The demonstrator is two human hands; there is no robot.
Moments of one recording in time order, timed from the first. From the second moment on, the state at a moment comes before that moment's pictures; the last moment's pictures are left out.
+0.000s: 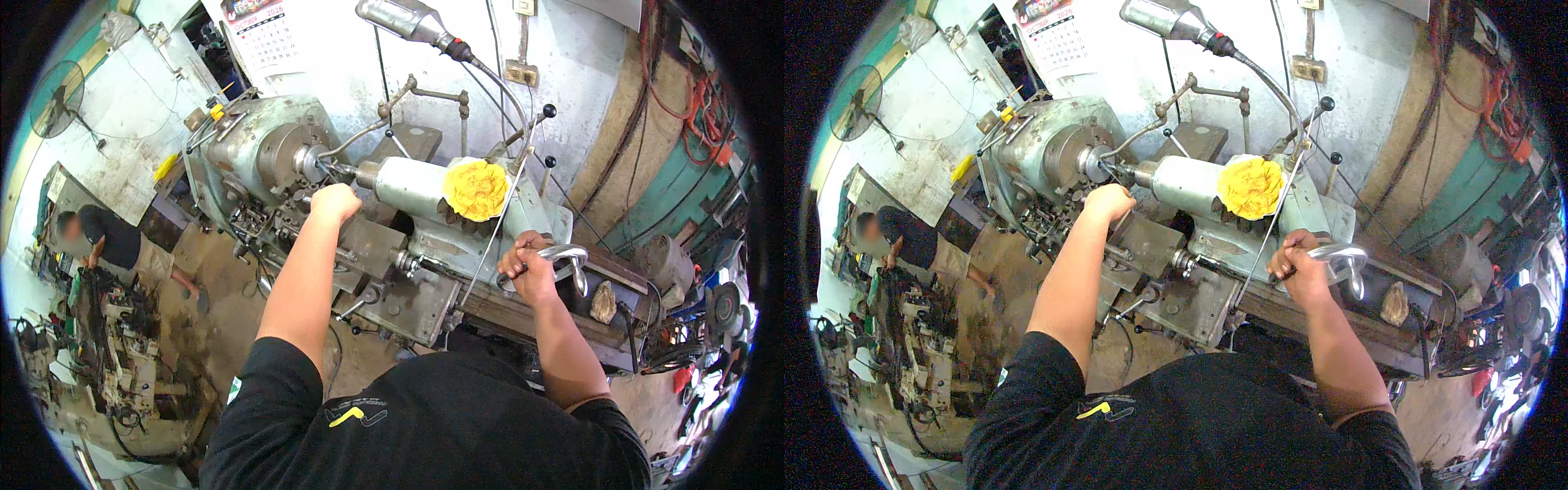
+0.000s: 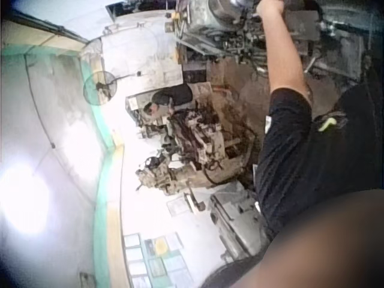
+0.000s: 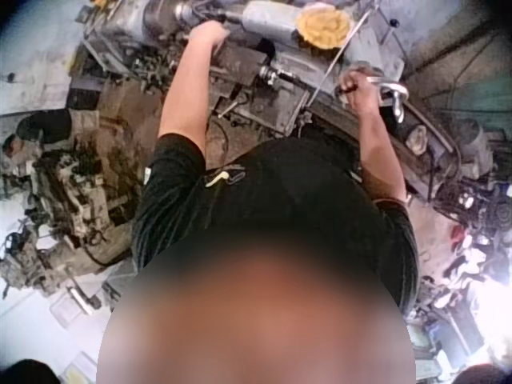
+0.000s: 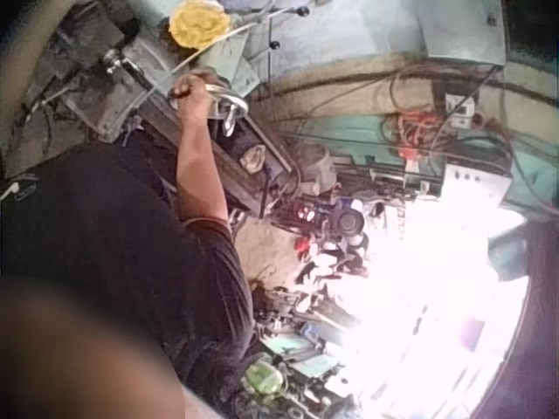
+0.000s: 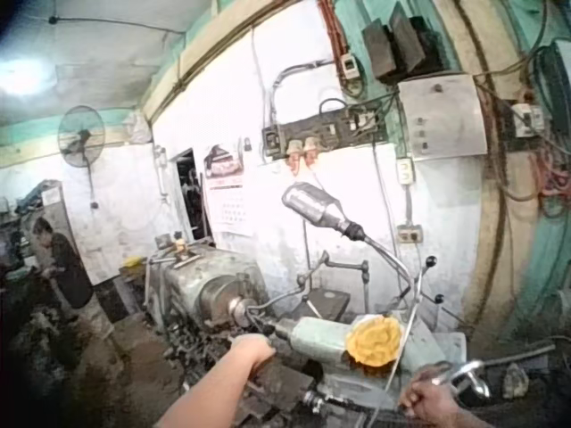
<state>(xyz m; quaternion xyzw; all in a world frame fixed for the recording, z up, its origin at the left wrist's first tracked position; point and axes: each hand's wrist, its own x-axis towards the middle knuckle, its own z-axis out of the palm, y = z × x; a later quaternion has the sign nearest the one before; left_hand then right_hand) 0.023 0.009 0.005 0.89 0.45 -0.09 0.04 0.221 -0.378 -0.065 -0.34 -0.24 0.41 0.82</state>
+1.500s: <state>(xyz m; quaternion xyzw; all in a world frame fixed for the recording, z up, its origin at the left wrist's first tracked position) 0.038 0.103 -0.048 0.89 0.44 -0.01 0.12 0.215 -0.357 -0.074 -0.52 -0.31 0.31 0.73</state>
